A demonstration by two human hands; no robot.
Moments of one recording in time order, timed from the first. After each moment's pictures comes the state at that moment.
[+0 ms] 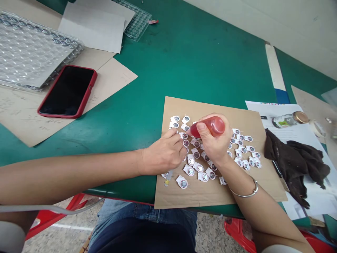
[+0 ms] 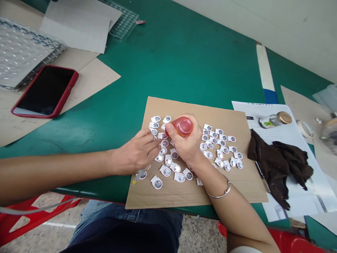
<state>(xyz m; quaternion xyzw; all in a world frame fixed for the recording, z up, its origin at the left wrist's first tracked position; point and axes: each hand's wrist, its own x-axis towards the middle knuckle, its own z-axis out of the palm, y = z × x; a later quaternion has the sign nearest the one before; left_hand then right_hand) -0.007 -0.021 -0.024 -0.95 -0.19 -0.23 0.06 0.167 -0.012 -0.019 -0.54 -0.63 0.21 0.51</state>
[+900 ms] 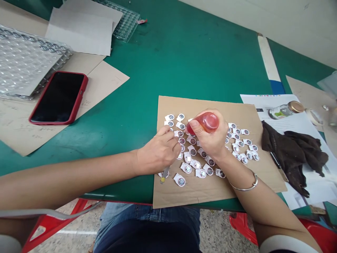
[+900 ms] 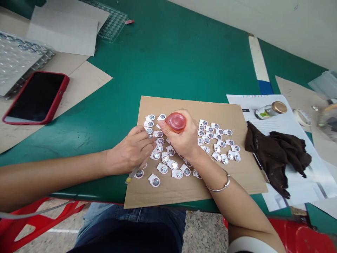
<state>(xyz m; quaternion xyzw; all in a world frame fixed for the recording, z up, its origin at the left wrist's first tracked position) -0.008 -0.018 -0.024 -0.95 -0.19 -0.23 0.04 0.171 -0.010 -0.011 -0.54 -0.67 0.13 0.49</state>
